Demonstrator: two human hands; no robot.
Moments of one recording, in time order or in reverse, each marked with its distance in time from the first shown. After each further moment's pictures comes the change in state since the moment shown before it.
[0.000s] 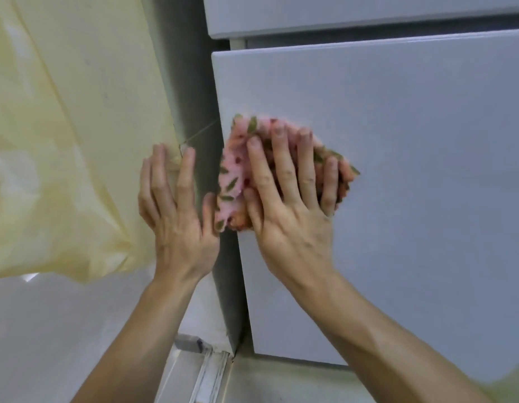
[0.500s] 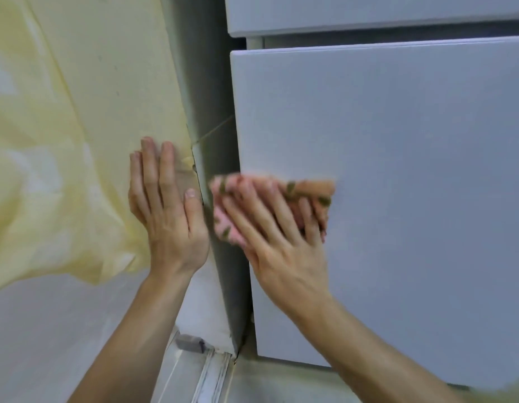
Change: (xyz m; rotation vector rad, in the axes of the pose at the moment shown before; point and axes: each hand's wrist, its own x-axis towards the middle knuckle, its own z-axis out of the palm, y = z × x) left_hand 0.008 -0.026 0.002 -0.063 0.093 -0.044; right_hand -0.042 -0.005 0.016 -0.118 -0.081 -0.274
